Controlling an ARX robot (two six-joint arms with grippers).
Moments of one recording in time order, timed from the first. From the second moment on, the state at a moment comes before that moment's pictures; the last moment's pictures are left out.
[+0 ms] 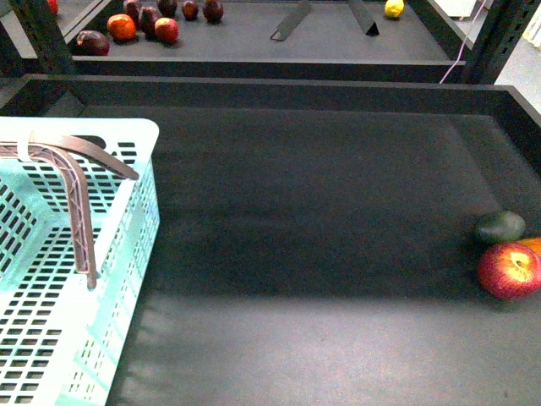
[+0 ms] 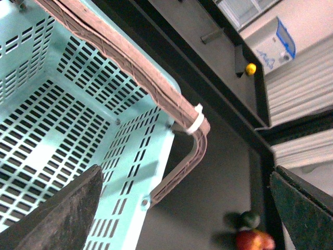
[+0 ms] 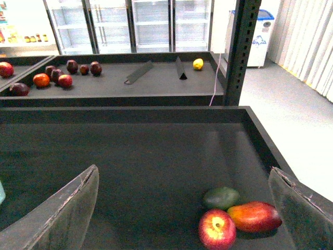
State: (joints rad) left arm 0.28 0.84 0.25 0.24 0.39 -0.81; right arm 0.00 0.00 0.02 0.00 0.00 0.00
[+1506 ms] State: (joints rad) left arm 0.13 1.70 0.74 0.30 0.16 -1.33; right arm 0.00 0.00 0.02 0.00 0.00 0.00
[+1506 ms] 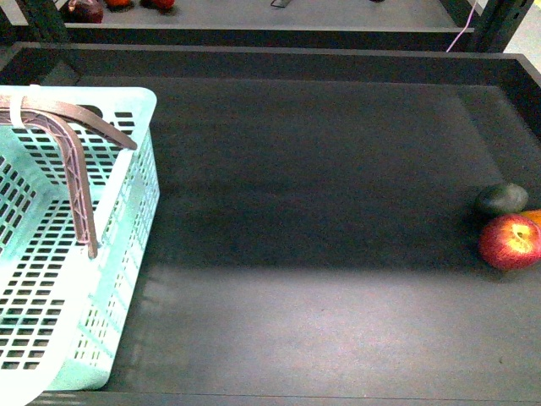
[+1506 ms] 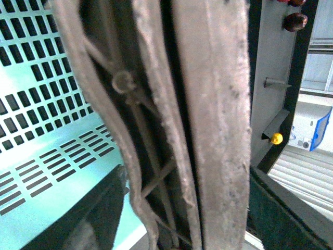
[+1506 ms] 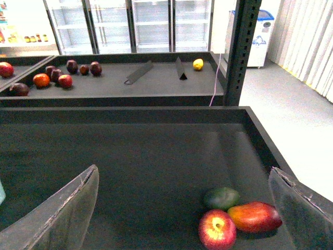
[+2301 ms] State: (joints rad) left arm 0.10 1.53 0.75 0.17 0.20 -1.26; right arm 0.00 0.00 0.02 0.00 0.00 0.00
